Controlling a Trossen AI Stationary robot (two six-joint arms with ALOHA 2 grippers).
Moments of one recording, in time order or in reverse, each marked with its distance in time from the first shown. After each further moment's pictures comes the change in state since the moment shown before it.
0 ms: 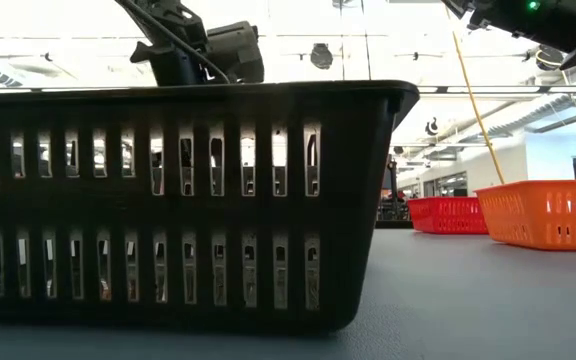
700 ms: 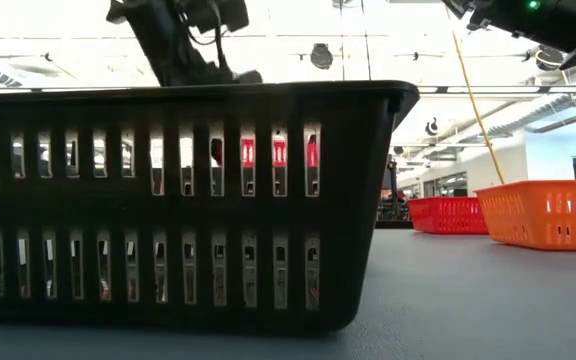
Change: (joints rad) left arm -0.078 -0.170 0.000 -0.032 -0.050 -0.161; right arm 0.000 0.000 0.000 0.003 0.000 0.026
